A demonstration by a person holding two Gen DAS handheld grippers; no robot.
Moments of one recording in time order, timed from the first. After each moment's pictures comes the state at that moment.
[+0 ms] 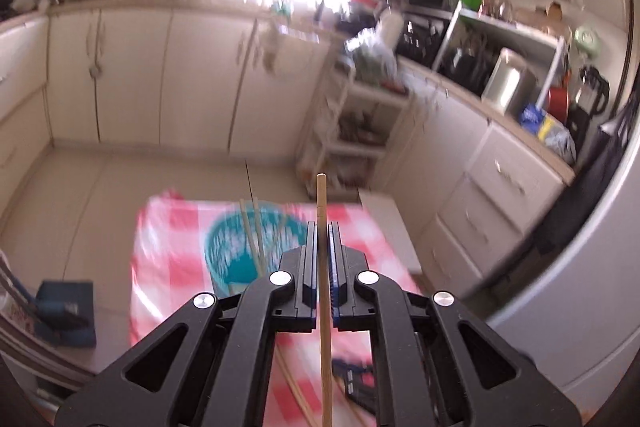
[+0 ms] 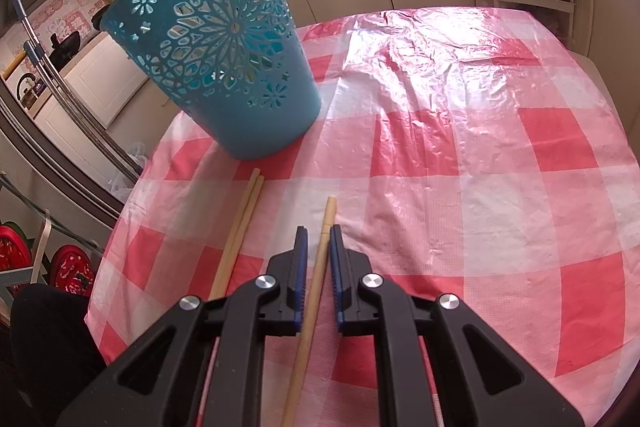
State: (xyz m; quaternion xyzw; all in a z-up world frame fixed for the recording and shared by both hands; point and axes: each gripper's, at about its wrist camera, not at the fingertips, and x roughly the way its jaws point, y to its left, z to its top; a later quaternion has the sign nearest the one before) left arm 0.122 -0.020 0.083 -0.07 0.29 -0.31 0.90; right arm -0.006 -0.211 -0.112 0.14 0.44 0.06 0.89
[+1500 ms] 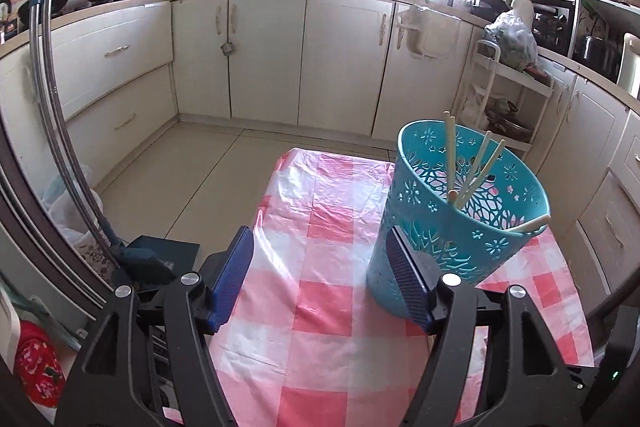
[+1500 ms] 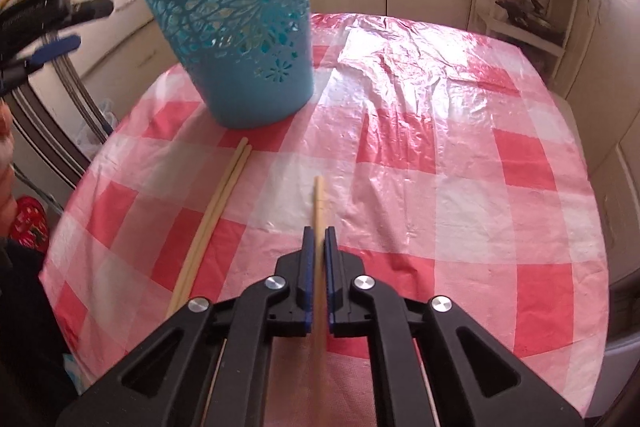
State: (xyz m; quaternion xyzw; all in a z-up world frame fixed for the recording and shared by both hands) left arm 0.127 0.026 -0.048 -0.03 0.32 -0.07 0.94; right arm -0.021 -0.203 -0.098 0.08 0.45 0.02 0.89
